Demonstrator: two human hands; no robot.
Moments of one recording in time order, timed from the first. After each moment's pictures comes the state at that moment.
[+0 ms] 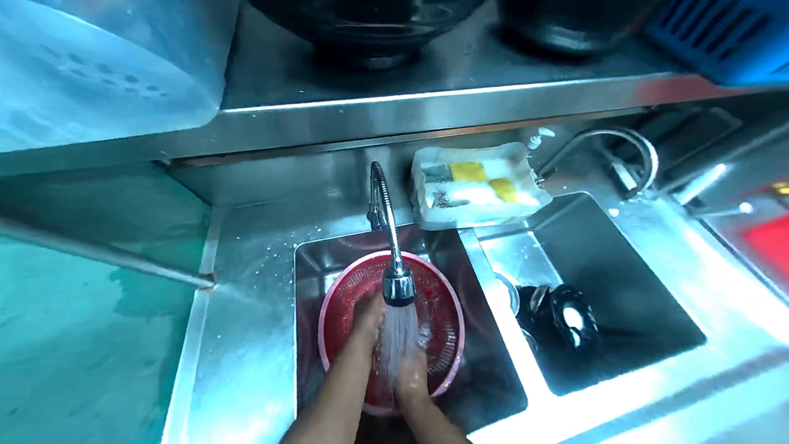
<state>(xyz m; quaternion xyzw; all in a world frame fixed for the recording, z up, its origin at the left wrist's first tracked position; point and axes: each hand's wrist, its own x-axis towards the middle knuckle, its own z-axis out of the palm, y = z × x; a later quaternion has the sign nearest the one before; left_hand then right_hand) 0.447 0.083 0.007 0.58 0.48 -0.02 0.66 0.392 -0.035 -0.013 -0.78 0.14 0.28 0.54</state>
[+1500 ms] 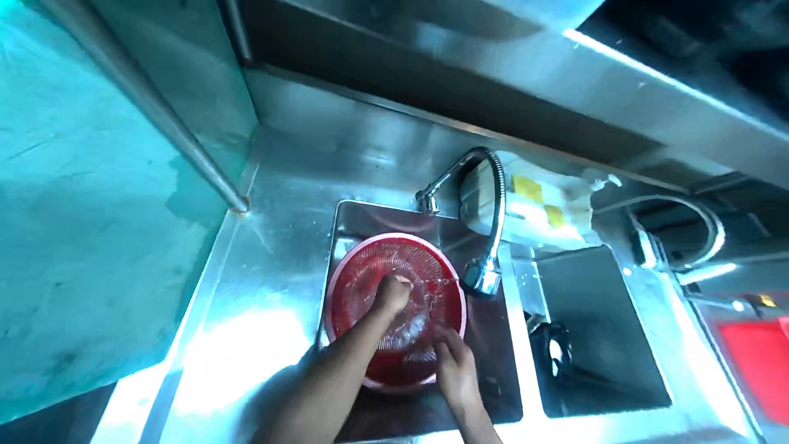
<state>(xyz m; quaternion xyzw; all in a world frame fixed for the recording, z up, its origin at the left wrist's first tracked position) 0.429 0.117 -0.068 0.66 0.36 -0.14 0.64 0.398 -0.069 0.012 -0.90 -0.10 0.21 0.37</state>
